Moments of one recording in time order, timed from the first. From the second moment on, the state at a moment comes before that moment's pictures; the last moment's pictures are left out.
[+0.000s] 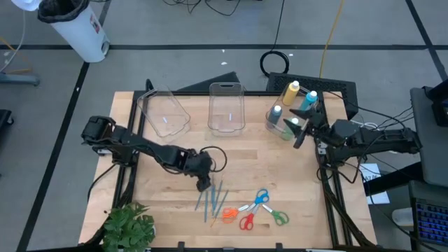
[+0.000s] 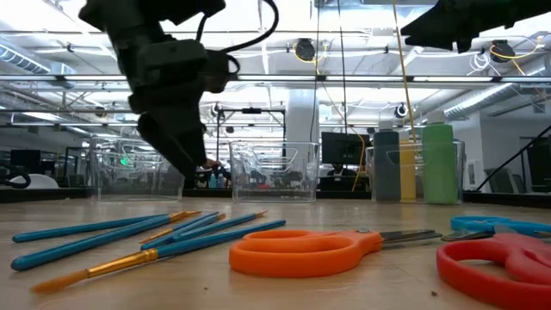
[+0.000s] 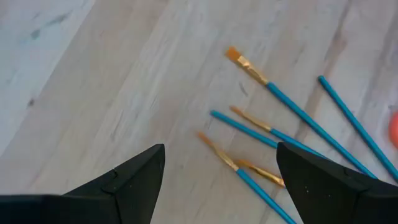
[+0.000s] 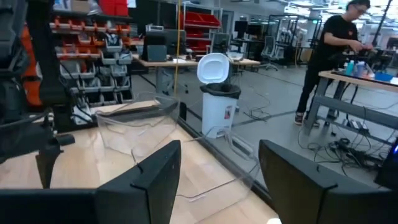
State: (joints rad) left arm -0.23 1.64 0.96 -0.42 -0.12 -0.68; right arm 0.06 0.46 0.50 -0.06 0.62 -0.04
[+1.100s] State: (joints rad) left arm -0.27 1.82 0.96 -0.44 -0.20 -0.80; right arm 0.10 0.47 0.50 -0.05 0.63 -0.06
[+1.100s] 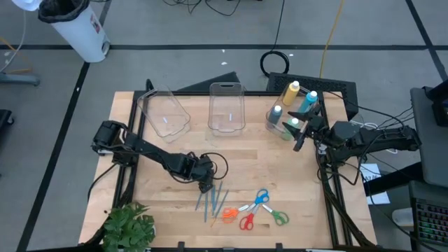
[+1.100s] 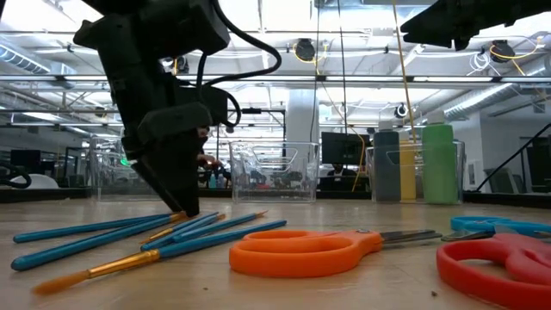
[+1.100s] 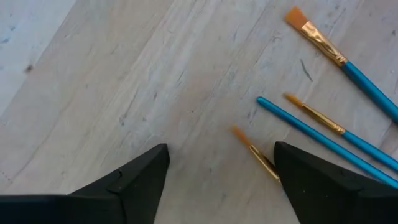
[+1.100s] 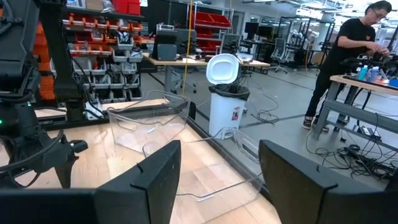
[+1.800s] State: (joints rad) left arm -0.28 1.82 0.96 -0.44 -0.19 -0.81; right arm 0.10 0.47 0.50 -0.05 0.63 -0.05
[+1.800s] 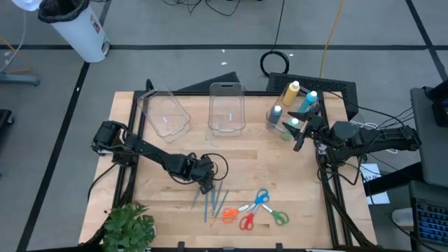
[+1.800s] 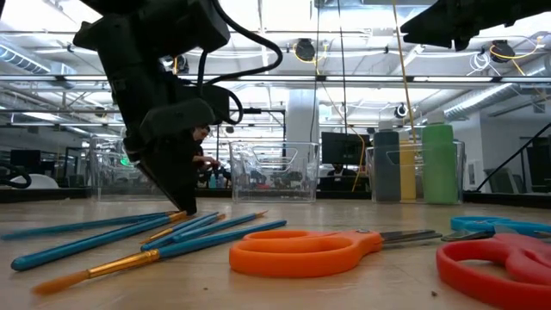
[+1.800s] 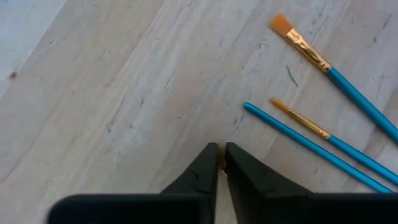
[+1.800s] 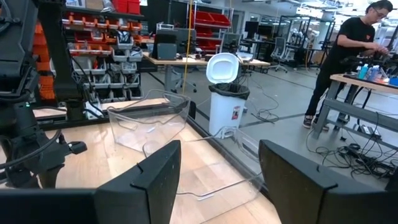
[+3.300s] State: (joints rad) left arm -0.02 1.43 0.96 0.18 -0.60 -0.20; right arm 0.10 0.51 0.50 -0.05 0.63 -0.04
